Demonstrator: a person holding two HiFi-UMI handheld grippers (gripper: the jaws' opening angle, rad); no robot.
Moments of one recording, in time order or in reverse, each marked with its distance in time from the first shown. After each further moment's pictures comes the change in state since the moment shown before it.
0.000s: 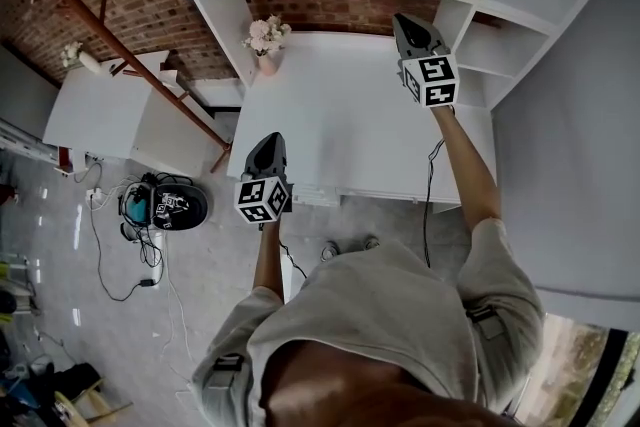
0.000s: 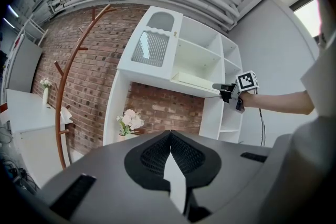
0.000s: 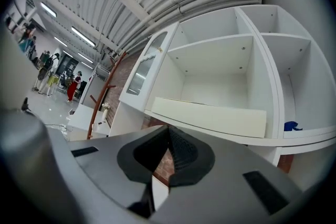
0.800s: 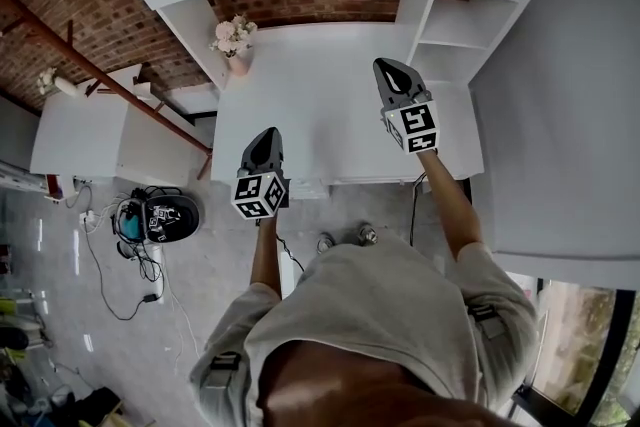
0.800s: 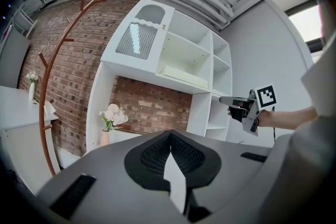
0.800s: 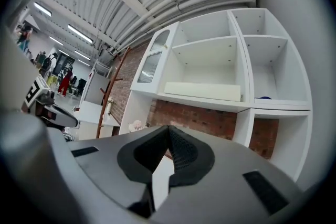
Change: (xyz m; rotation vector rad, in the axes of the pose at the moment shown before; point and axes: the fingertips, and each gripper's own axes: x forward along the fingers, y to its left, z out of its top) left arm 0.018 -0.047 -0.011 0.009 0.033 -0.117; right arm -0.108 0.045 -0.067 0.036 0.086 -0.020
